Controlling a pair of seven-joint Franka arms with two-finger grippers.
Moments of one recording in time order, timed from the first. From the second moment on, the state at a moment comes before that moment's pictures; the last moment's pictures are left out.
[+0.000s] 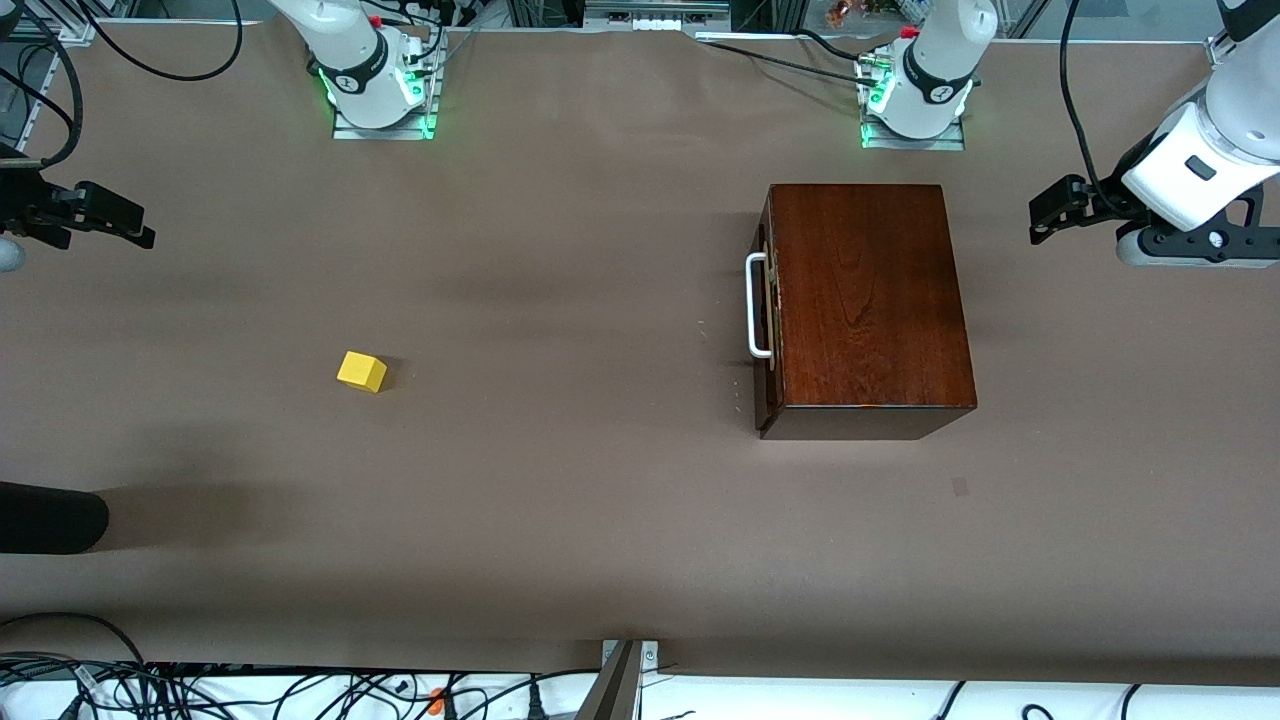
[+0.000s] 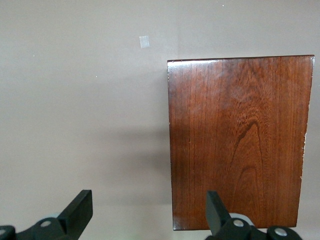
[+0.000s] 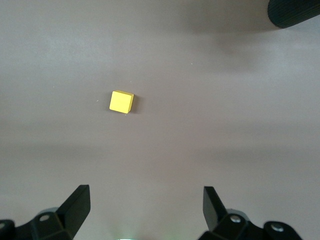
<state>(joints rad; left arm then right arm) -0.08 -0.03 -0.01 -1.67 0.01 1.55 -0.08 -0.08 0.01 0.00 -1.65 0.01 1.58 -0.10</state>
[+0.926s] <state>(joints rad) -0.08 -0.03 -0.01 -1.66 0.01 1.55 -0.08 -0.08 0.01 0.00 -1.65 0.01 1.58 -0.10</state>
